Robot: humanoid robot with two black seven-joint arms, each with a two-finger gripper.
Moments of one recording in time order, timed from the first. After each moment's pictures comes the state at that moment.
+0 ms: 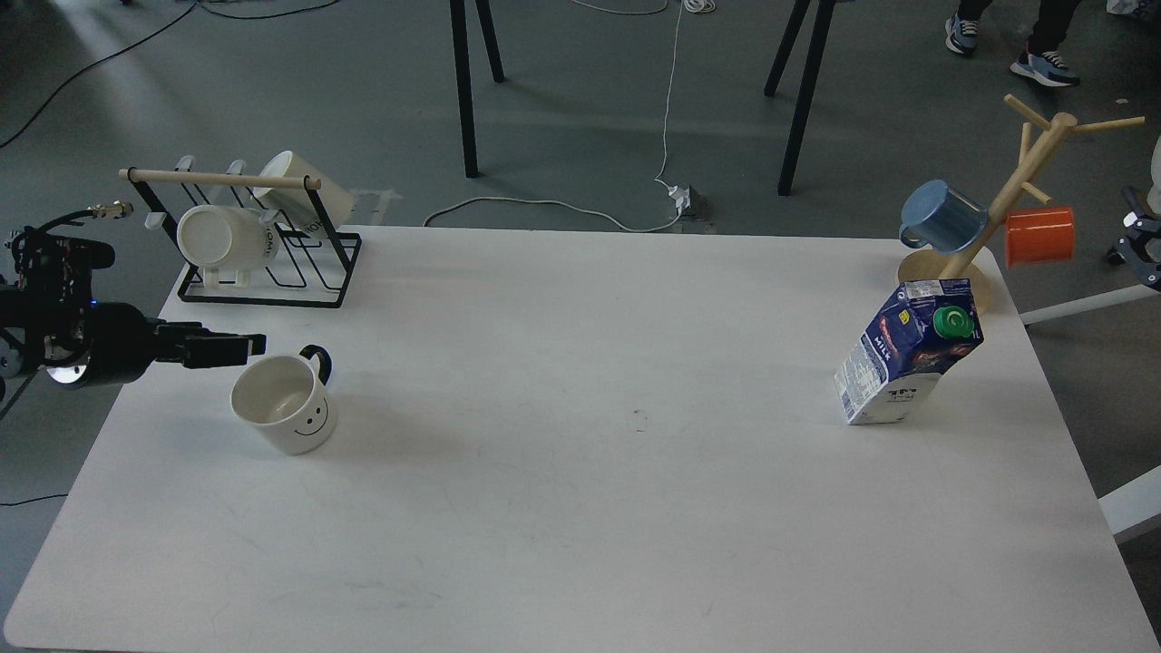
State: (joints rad) left arm -0.73 0.85 -0.42 -0.87 1.74 -0.42 -0.49; right arm 0.46 -0.83 0.84 0.82 0.19 0.49 0.31
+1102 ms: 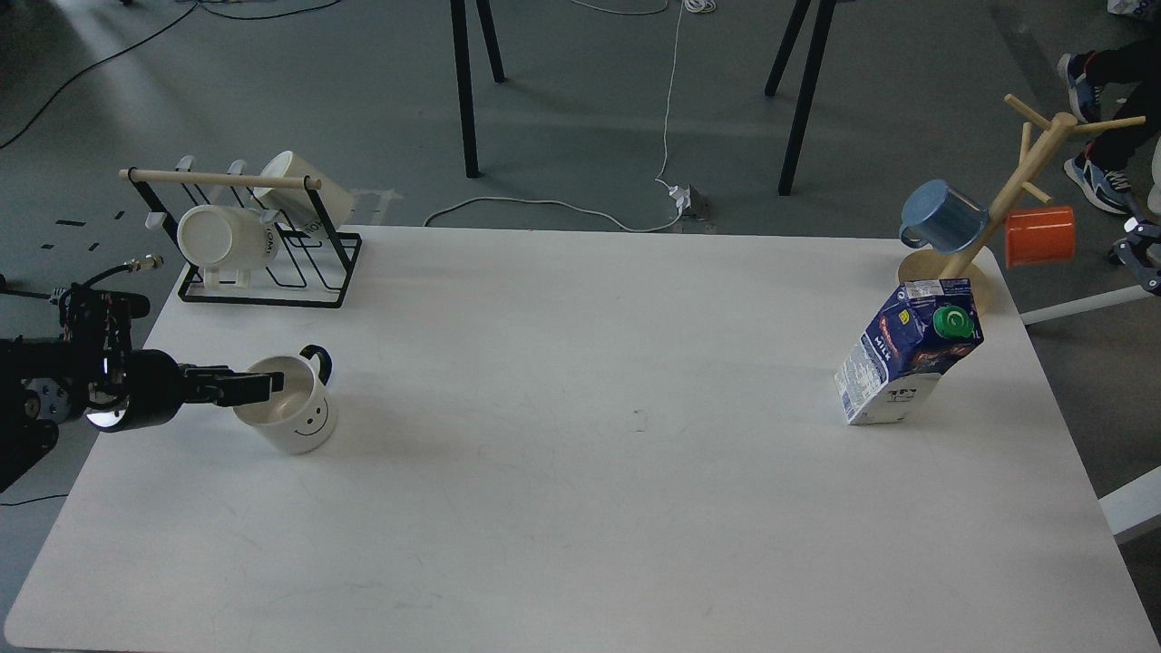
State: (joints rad) left arm -0.65 0.72 -0.42 -0.72 1.75 -0.34 -0.49; right arm 0.44 -0.83 0.84 0.82 0.19 0.49 0.31
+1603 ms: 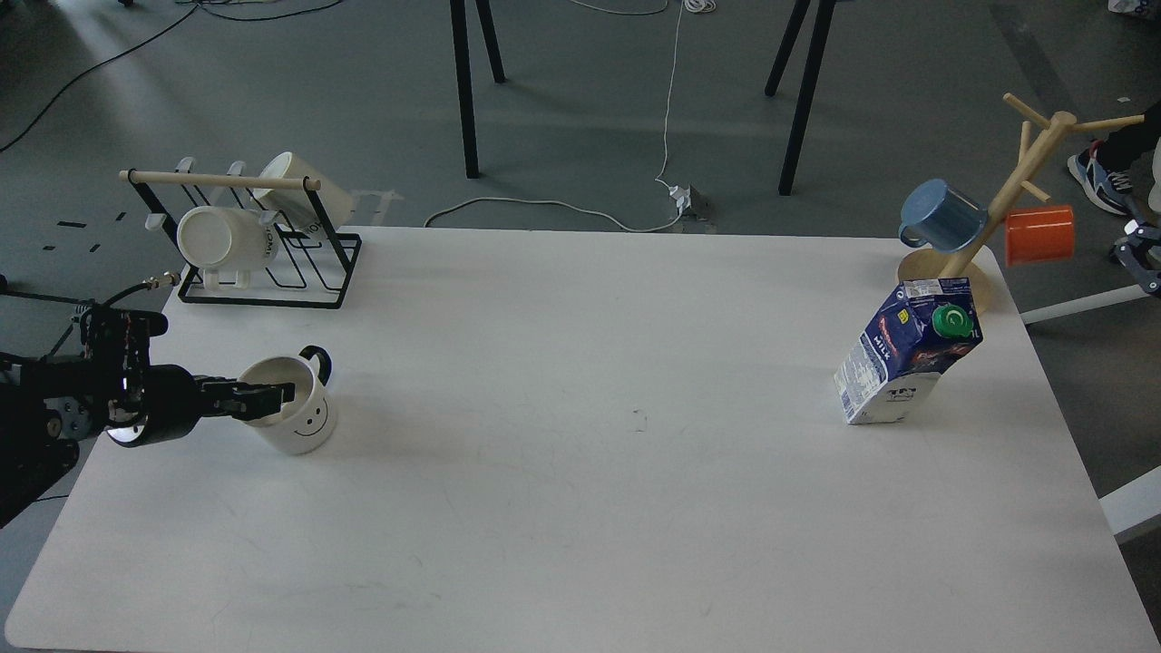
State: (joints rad) left arm -0.62 0.69 -0.41 -0.71 1.75 -0.30 -0.49; right arm 0.44 -0.83 0.84 0.82 0.19 0.49 0.31
